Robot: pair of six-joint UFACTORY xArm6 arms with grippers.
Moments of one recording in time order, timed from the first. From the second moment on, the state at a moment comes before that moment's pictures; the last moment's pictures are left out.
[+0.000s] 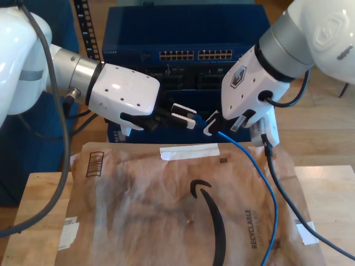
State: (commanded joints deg) left arm 2.9 -6.5 -58.9 -66.8 93.2 -71.2; right arm 15.9 -19.3 -59.3 29.4 68.5 104.5
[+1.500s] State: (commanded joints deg) left arm 8.0 0.1 -62.6 -68.2 108.2 -90.3; right arm 17.7 -29.9 -58.7 29.2 61.9 94.3
